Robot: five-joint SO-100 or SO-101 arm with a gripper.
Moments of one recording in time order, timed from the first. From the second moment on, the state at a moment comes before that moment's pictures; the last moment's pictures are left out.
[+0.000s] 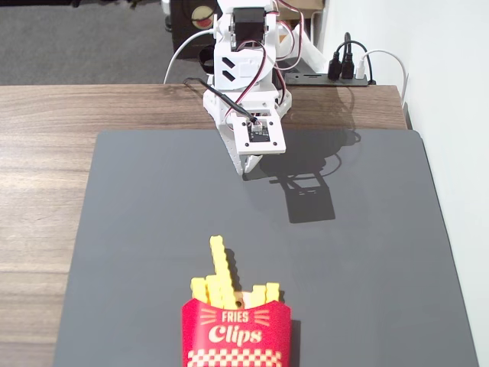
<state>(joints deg) -0.3 184.9 175.8 73.6 -97.7</state>
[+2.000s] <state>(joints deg) 16.3 113.8 118.7 61.3 -111.4</state>
